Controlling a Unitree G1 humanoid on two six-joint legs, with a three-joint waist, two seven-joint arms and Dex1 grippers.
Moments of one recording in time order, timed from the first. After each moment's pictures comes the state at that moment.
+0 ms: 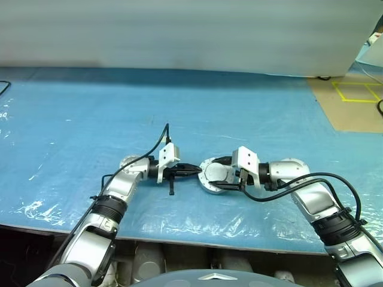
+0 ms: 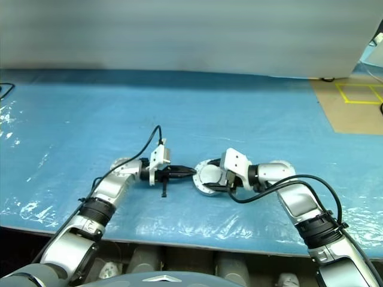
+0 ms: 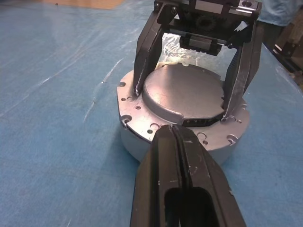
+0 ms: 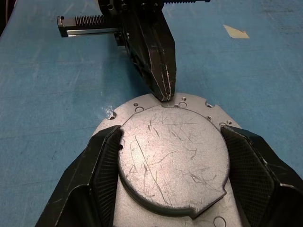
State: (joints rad) left arm -0.50 0.27 -0.24 0.48 -0.17 -0.12 -1.25; right arm -0.27 -0.66 0.29 -0.09 0.19 0.23 1.02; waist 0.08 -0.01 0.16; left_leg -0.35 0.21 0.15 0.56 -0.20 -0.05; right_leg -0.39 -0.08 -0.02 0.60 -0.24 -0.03
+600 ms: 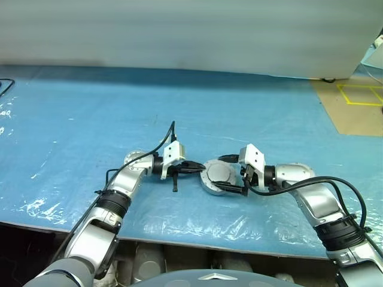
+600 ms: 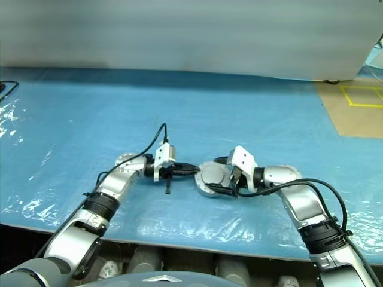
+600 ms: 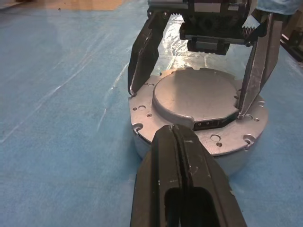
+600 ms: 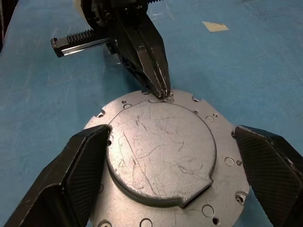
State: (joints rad) left arm -0.54 0.25 -0.26 0.52 -0.16 -0.17 -1.23; right arm -0.21 -0.64 0.19 -0.12 0.29 0.35 1.00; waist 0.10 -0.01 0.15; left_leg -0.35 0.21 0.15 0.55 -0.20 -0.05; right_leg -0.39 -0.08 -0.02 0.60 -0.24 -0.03
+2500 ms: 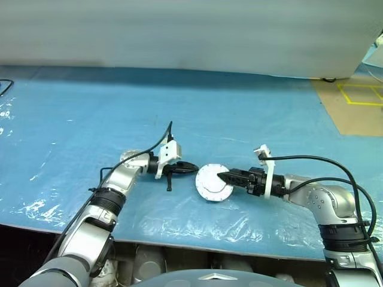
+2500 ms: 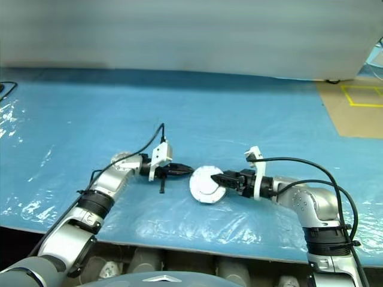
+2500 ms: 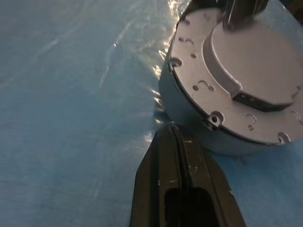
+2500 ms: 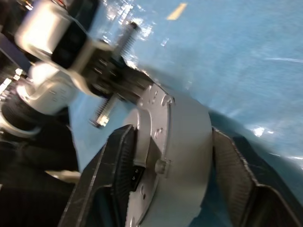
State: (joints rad) left arm -0.53 0.29 -0.29 0.56 -0.10 -0.10 -1.22; right arm -0.19 -0.51 -0.09 -0.16 0.80 1.12 0.80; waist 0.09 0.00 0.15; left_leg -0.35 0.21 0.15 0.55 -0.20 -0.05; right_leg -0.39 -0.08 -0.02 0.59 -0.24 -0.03
